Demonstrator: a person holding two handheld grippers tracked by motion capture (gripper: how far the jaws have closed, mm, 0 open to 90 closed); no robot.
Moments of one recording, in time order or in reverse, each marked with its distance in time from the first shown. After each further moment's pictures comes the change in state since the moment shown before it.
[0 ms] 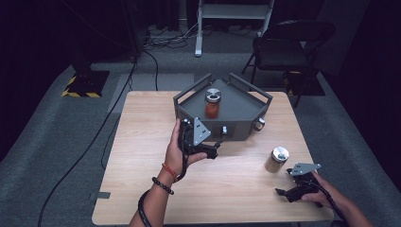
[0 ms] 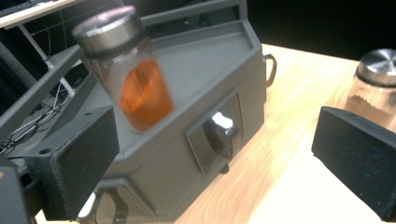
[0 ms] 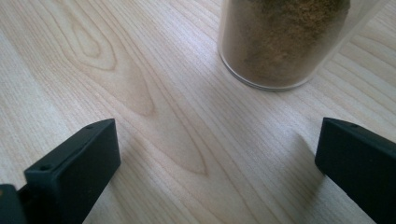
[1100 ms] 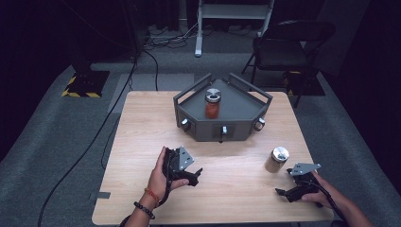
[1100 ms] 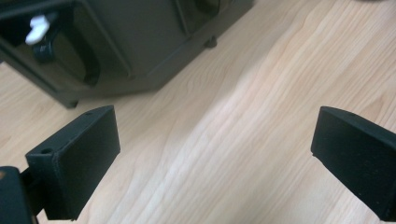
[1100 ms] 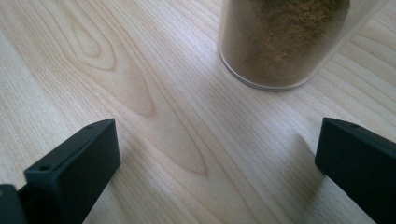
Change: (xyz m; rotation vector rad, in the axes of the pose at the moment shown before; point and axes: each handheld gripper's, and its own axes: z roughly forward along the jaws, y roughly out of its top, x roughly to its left) left arm 0.000 -0.062 -0.021 0.242 -0.035 0.003; right arm 0.000 0.000 0.000 0.001 0.000 0.001
